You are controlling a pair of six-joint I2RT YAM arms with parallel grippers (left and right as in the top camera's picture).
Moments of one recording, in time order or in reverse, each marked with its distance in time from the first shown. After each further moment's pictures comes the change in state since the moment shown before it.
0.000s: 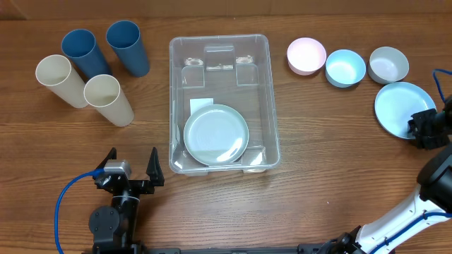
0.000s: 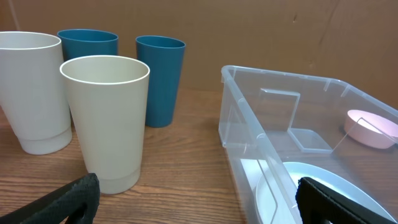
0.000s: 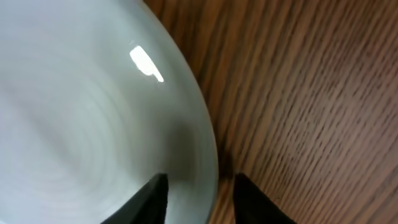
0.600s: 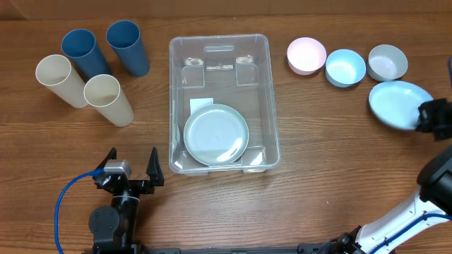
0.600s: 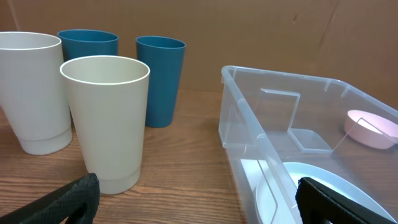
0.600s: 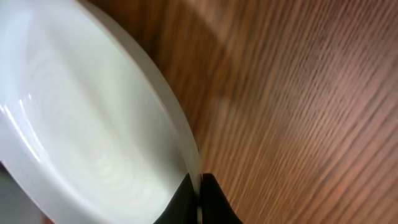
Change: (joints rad) left arm 0.000 0.000 0.000 0.000 0.000 0.000; right arm -0.002 -0.016 0.239 -0.285 -0.108 0.043
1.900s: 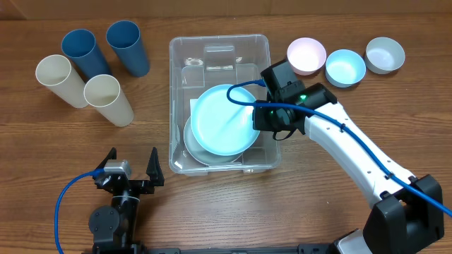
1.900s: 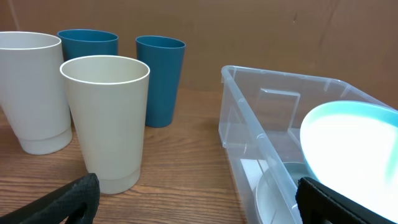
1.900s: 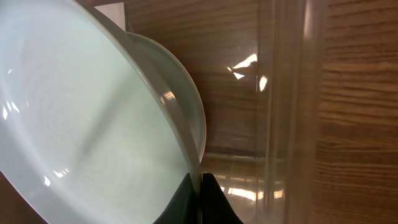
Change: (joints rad) left arm 0.000 0.000 0.000 0.000 0.000 0.000; right arm 1.159 -0.423 -0.425 0.294 -0.022 -0.180
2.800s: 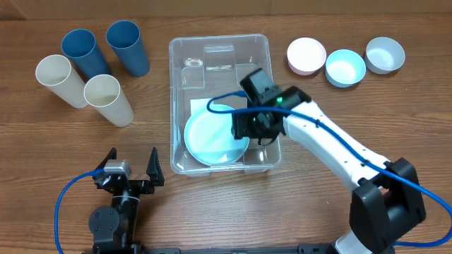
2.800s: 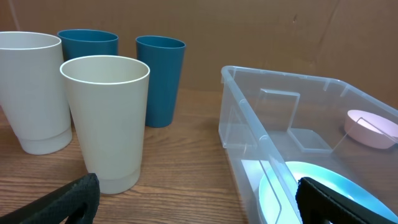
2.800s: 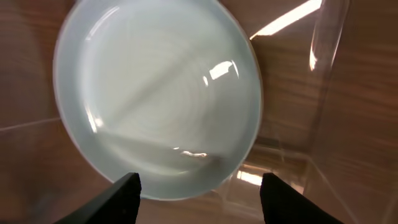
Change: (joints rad) left arm 0.000 0.000 0.000 0.000 0.000 0.000; right arm 0.086 0.106 0.101 -0.068 -0.054 -0.043
